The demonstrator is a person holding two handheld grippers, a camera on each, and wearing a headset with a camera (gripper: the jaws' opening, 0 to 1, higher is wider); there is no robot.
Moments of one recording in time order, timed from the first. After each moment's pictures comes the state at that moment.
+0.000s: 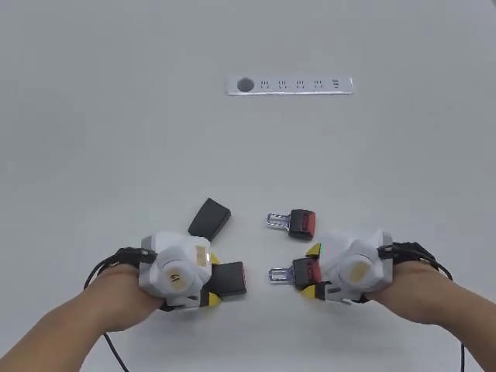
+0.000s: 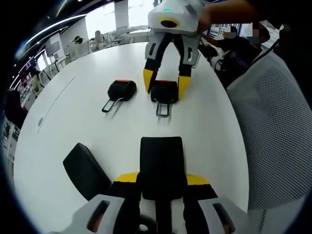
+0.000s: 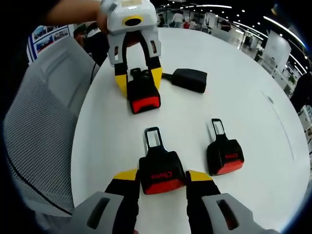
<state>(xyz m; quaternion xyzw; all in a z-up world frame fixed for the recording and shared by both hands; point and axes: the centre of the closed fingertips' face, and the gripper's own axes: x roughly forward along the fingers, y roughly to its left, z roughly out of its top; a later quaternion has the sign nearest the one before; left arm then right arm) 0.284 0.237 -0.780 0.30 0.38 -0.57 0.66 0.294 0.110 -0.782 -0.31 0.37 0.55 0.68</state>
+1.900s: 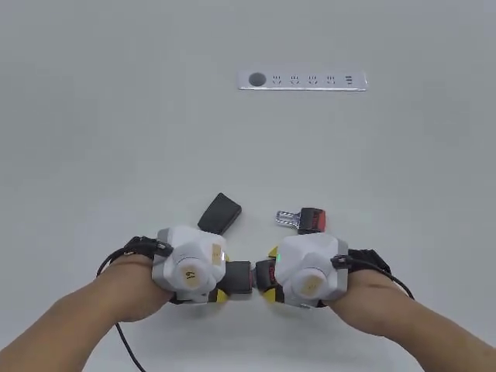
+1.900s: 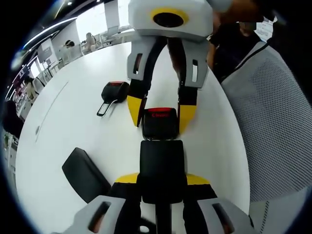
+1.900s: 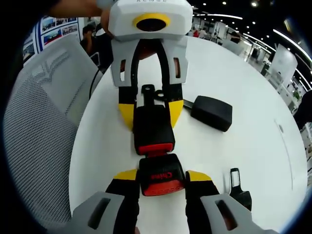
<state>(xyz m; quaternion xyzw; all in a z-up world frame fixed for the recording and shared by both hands) 0.283 0.234 -0.780 0.33 0.37 -0.59 0.64 0.289 0.182 -0.785 -0.32 0.33 0.58 0.67</state>
